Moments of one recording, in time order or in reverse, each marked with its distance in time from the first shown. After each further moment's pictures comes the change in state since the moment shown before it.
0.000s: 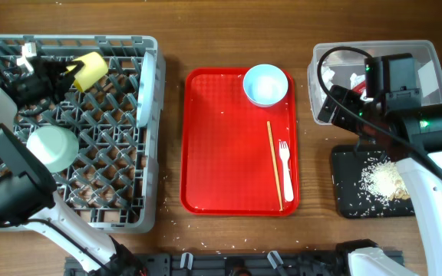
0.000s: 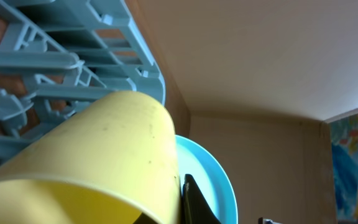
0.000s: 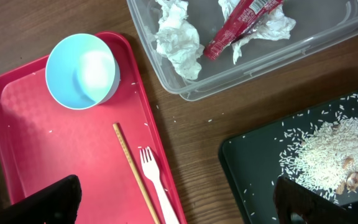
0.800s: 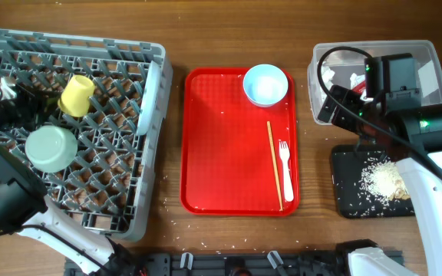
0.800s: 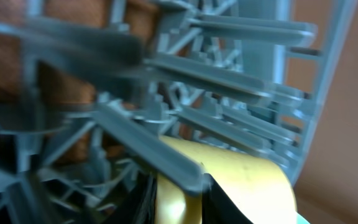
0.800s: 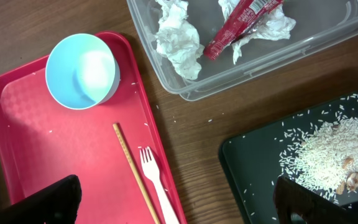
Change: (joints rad) left arm 0.108 -0.008 0.016 -0.205 -0.558 0.025; right arm 0.000 0.000 0.000 0.000 0.000 0.000
